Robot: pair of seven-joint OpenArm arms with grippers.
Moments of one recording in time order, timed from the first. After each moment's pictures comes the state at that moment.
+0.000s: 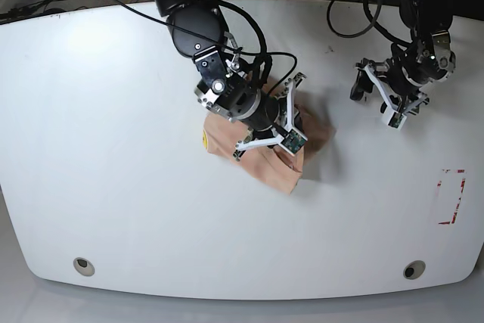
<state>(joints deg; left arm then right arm) 8.2 -15.7 -16.1 93.2 -19.0 -37.4 47.5 5.1 -5.9 -23.4 96.3 -4.6 28.5 -45.0</state>
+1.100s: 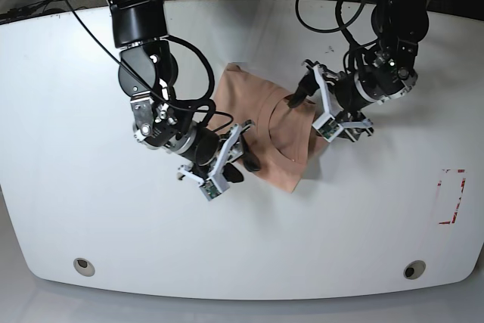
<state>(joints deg) 4.6 -15.9 4.3 105.0 -18.4 -37.1 47.3 13.4 5.5 -11.8 85.9 24.5 27.9 -42.5</state>
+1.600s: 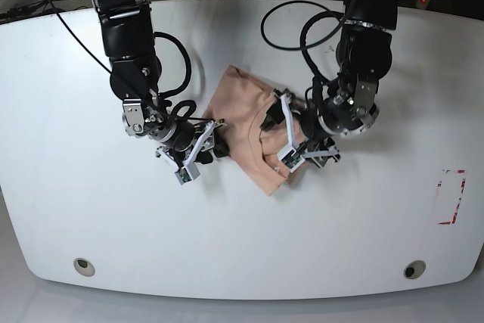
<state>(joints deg) -9.4 -5.1 8.5 87.9 -8.6 -37.4 47.7 17.0 9.1 -9.3 59.5 20.8 28.2 -28.5</state>
